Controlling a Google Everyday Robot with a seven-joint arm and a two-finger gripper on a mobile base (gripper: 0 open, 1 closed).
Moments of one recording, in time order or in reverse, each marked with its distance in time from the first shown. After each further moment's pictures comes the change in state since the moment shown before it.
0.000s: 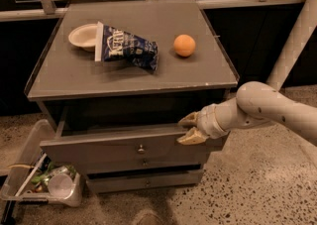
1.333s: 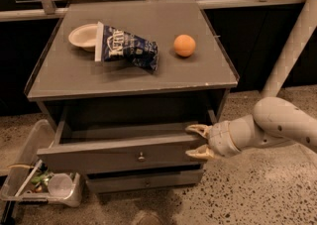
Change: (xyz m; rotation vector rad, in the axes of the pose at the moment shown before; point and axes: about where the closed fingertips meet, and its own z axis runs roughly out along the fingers) arm 0.012 0.066 -0.023 -0.066 -0.026 -0.069
